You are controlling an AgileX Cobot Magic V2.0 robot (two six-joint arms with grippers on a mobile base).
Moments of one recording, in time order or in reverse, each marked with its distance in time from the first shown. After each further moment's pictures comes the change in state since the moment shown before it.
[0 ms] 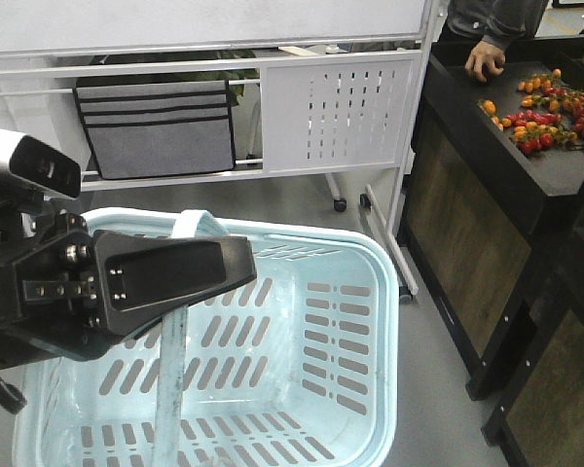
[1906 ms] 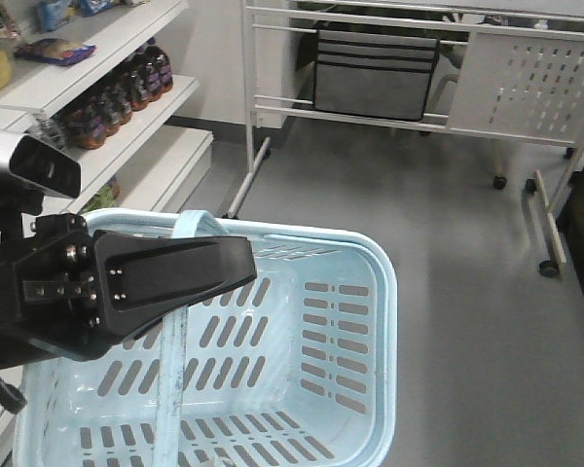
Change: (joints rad) left arm 0.000 0.000 0.000 0.000 0.000 0.000; right arm 0.000 0.000 0.000 0.000 0.000 0.000
